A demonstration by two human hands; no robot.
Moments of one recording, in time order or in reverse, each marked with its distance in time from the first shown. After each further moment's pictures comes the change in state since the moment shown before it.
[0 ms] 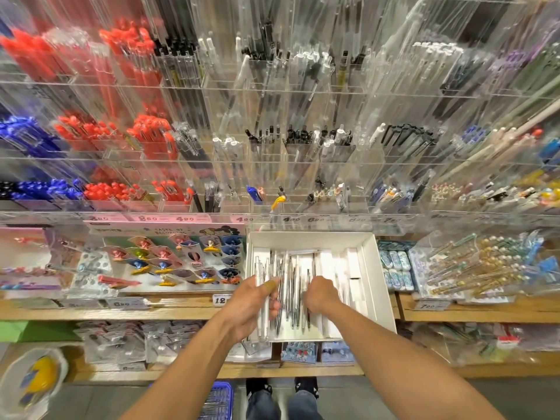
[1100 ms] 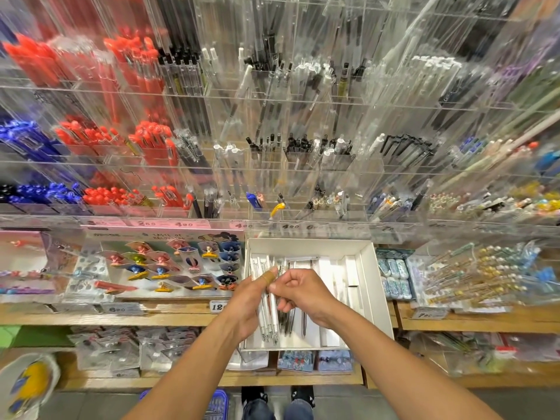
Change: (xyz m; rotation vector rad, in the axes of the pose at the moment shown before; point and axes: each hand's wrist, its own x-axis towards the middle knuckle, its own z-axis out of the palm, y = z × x) left_hand 0.009 0.010 0.014 -0.085 0.122 0.032; right_hand -0.058 -0.036 -0.039 0.890 -0.327 -0.388
